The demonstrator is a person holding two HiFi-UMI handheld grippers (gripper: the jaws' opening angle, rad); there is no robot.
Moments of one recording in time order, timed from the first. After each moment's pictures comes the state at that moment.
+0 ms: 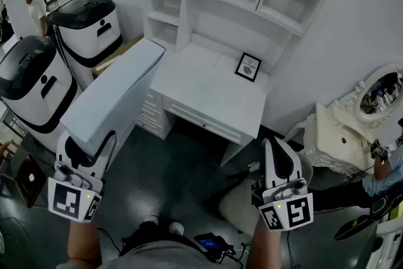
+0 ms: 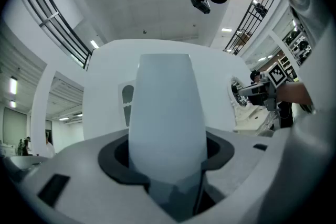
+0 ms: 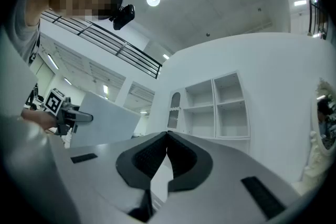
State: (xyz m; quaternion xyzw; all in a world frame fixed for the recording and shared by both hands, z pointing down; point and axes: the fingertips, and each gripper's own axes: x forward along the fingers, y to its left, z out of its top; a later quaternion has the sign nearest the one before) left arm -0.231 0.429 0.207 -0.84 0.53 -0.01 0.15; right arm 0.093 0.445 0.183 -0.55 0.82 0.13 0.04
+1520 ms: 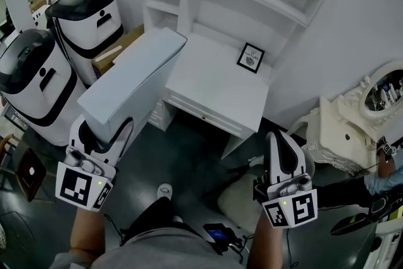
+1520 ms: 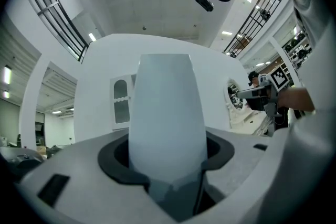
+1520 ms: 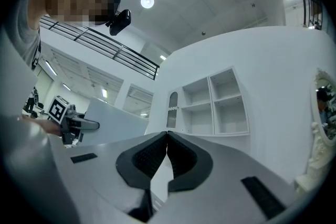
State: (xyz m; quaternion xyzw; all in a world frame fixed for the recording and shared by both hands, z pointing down) left arm -0.175 0.398 0.216 -0.85 0.51 -0.01 0.13; right arm 0.119 0.430 0.190 -0.54 0.83 0.11 0.06
